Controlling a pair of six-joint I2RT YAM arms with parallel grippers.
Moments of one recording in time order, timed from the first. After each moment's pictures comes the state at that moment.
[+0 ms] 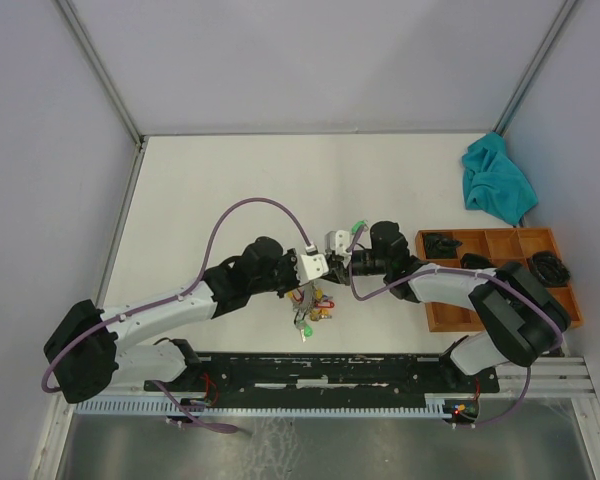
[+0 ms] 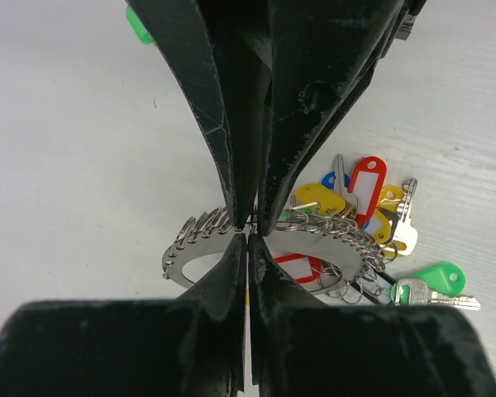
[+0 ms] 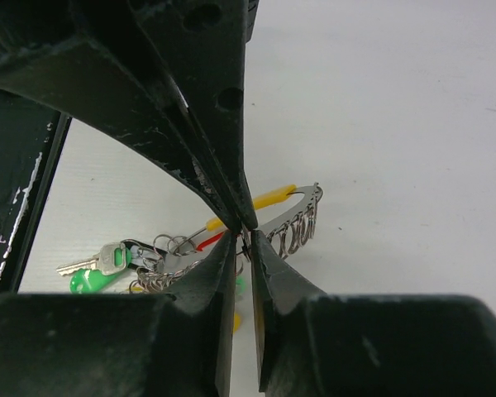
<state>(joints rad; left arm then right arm) -0.89 1.19 0.65 -0.04 0.13 0.46 0.65 1.48 0.55 0.63 -0.86 -0.35</state>
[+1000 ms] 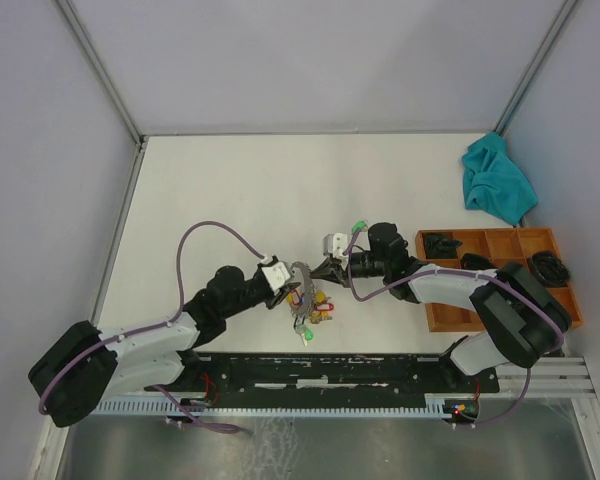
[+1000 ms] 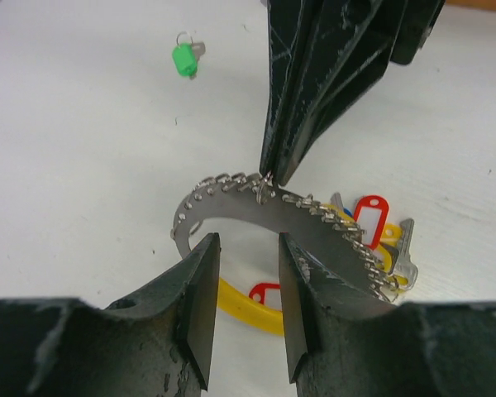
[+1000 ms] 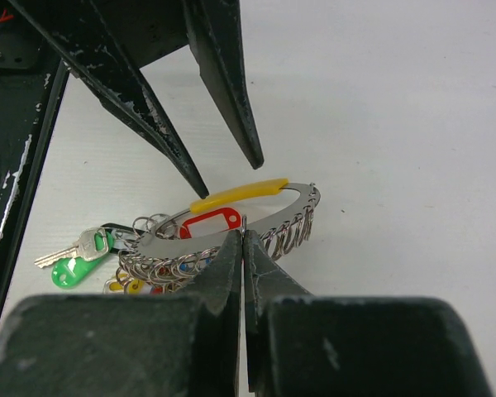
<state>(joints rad) -0.81 1.02 0.22 0.54 0.19 0.26 0.66 1.48 0.55 0.56 -0.82 -0.39</state>
